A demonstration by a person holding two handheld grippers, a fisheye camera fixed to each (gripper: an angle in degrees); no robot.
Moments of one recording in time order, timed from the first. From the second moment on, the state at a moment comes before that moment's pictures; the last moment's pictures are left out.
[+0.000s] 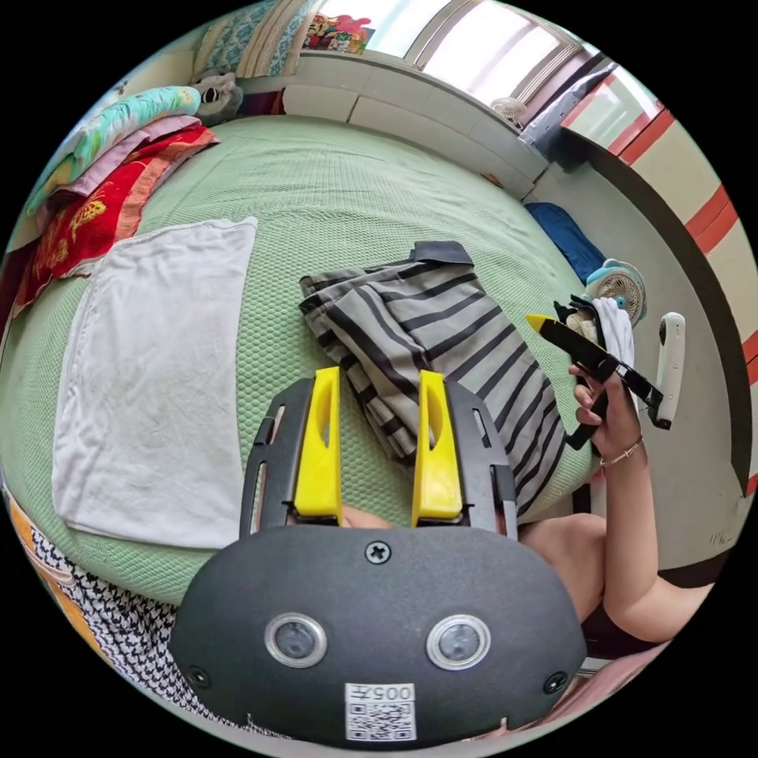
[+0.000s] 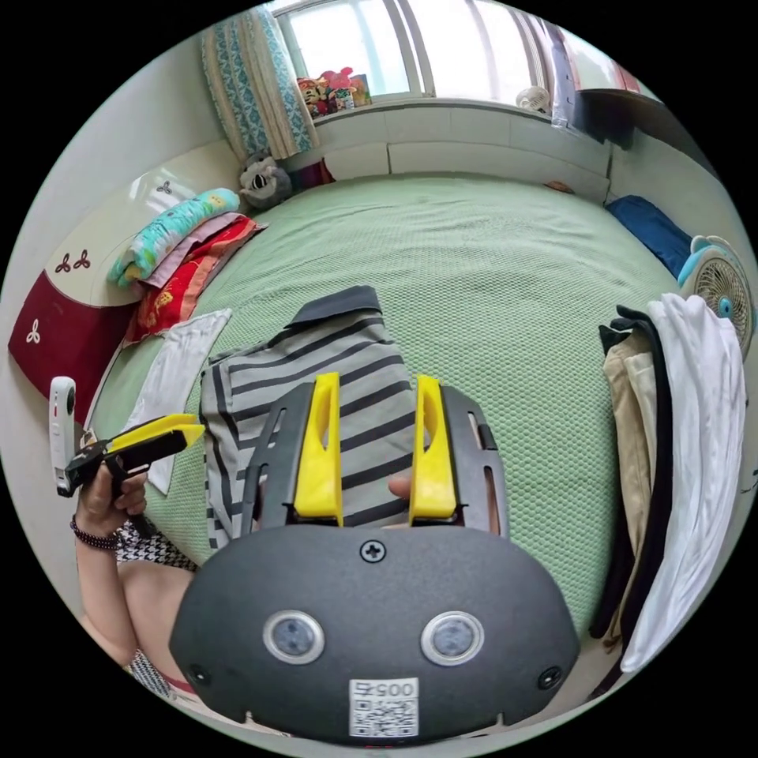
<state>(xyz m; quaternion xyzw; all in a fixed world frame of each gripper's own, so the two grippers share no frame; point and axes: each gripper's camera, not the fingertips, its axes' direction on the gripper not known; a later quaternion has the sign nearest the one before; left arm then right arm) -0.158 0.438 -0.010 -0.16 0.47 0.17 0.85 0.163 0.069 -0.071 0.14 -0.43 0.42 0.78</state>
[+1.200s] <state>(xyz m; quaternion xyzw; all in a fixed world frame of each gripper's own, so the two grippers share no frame) -0.169 0.394 -0.039 -0.06 0.41 0.10 0.91 0.146 0.066 -0.091 0.11 -0.39 0.41 0.82</state>
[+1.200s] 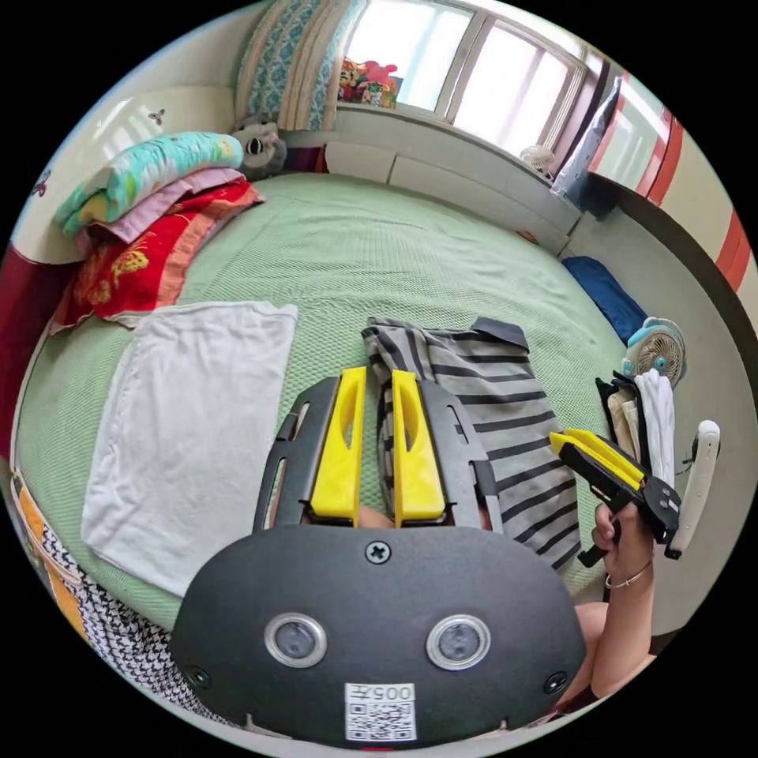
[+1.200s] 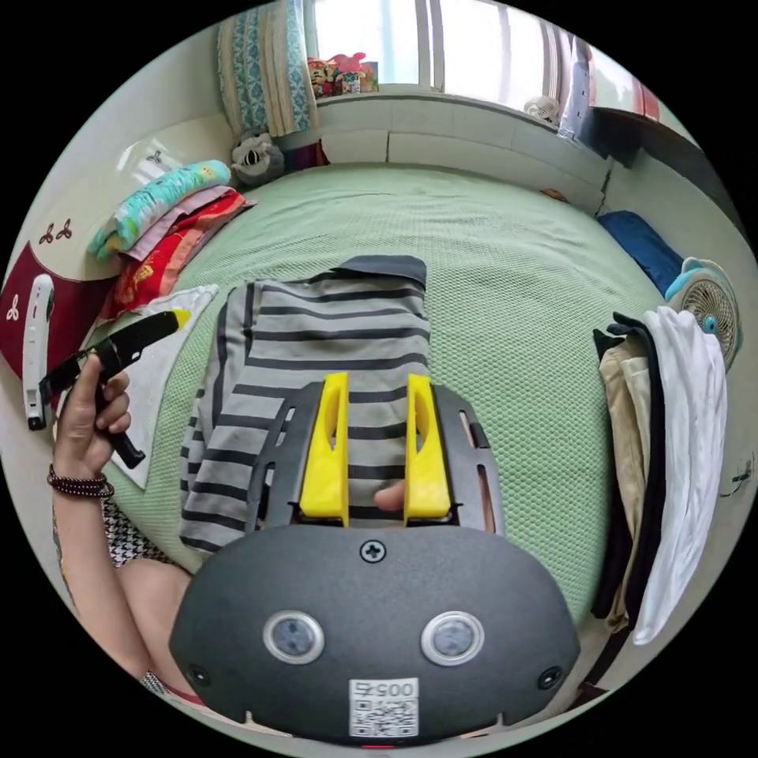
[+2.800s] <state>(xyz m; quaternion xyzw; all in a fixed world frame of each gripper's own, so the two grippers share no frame) -0.116 0.455 -0.115 -0.12 0.45 0.26 0.85 0.165 0.115 -0.105 0.21 -0.54 0.37 0.73</state>
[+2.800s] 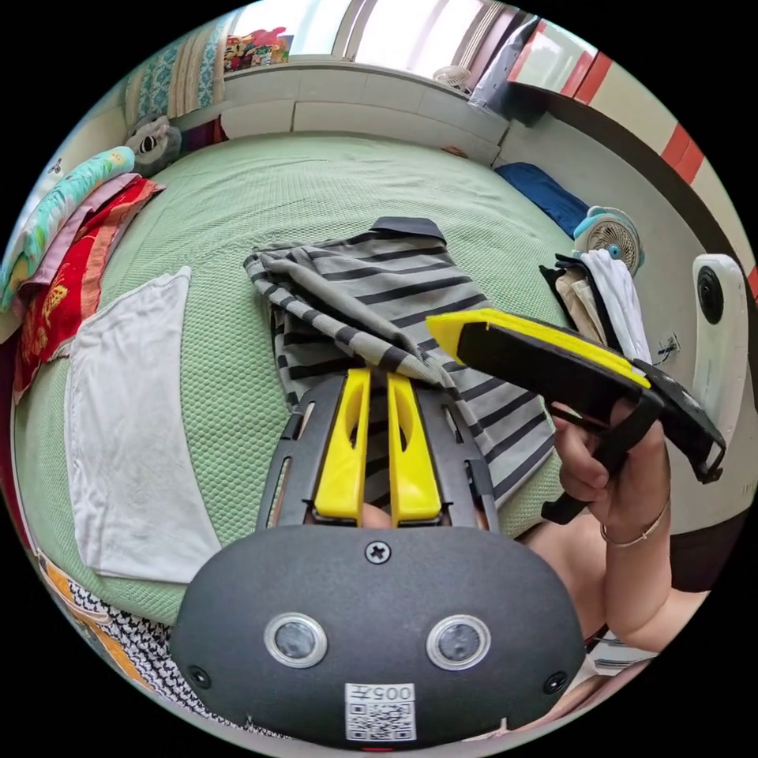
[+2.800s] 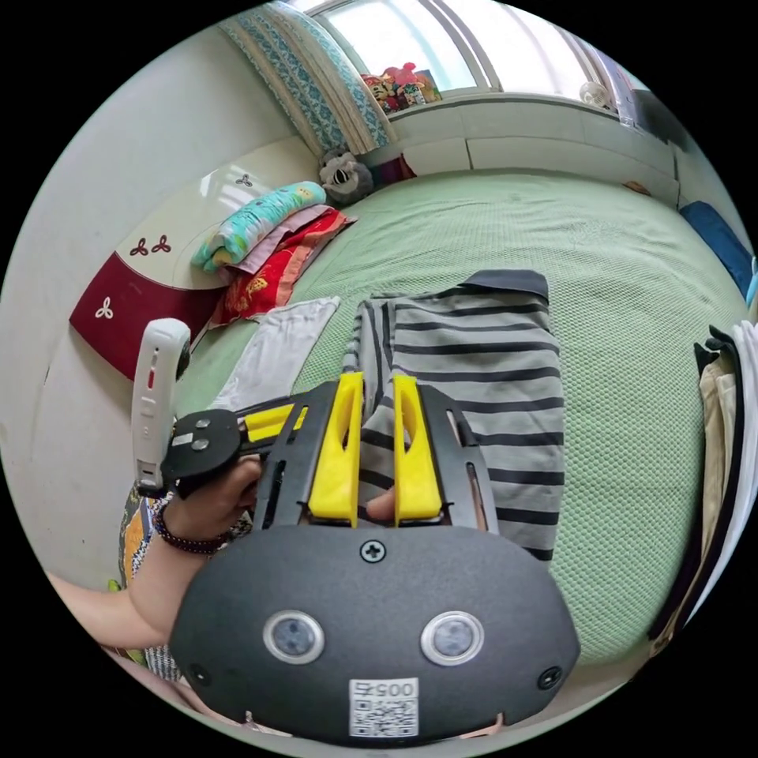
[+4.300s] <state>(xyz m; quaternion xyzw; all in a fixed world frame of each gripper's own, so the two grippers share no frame) -0.069 0.450 -0.094 -0.15 0.37 0.25 0.88 0.210 0.200 -0.032 0.15 -0.50 0.46 0.72</state>
